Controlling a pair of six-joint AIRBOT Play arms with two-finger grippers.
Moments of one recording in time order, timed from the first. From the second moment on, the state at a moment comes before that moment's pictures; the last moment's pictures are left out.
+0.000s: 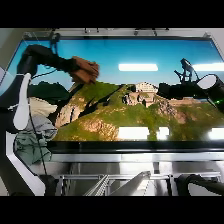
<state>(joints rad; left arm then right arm) -0.05 -2.05 2.02 -2.21 1.17 1.95 0.00 -1.34 1.02 -0.97 0.85 1.38</state>
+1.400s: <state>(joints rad) -0.30 -1.61 1.30 -2.32 1.48 1.80 0.00 -1.04 0.78 -1.18 1.17 1.53</state>
